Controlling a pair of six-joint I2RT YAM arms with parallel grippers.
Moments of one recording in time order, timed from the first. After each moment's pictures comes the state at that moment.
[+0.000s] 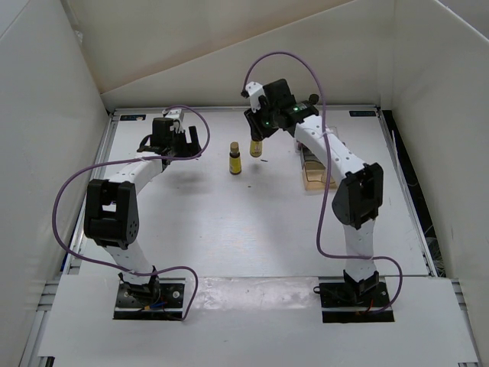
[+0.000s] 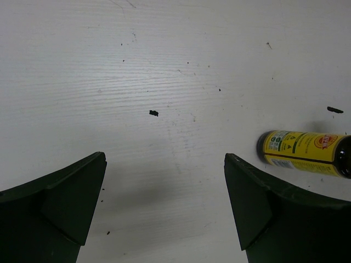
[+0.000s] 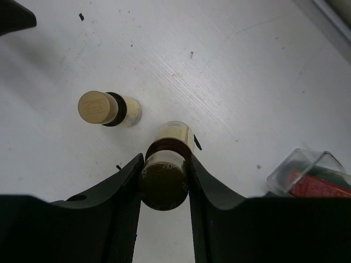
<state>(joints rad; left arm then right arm) -0.15 1.75 1.19 -0.10 0.10 -0.21 0.55 2.08 2.06 -0.74 -0.19 -0.22</state>
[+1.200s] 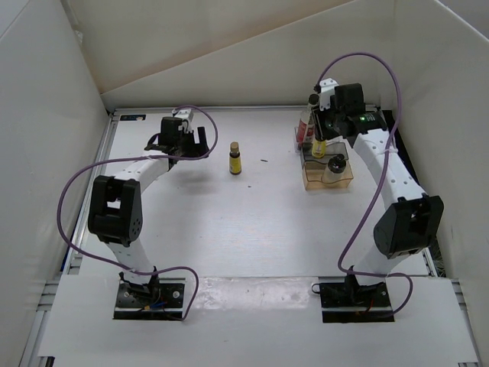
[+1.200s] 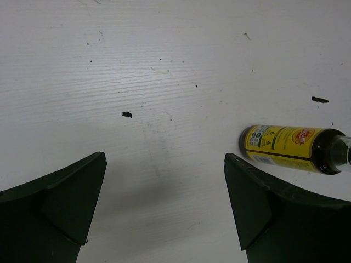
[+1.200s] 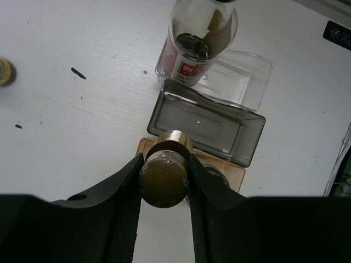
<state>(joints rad) -0.20 1.78 1.22 -0.11 0.11 -0.21 0.25 1.64 1.63 -0.69 -0.06 -0.20</state>
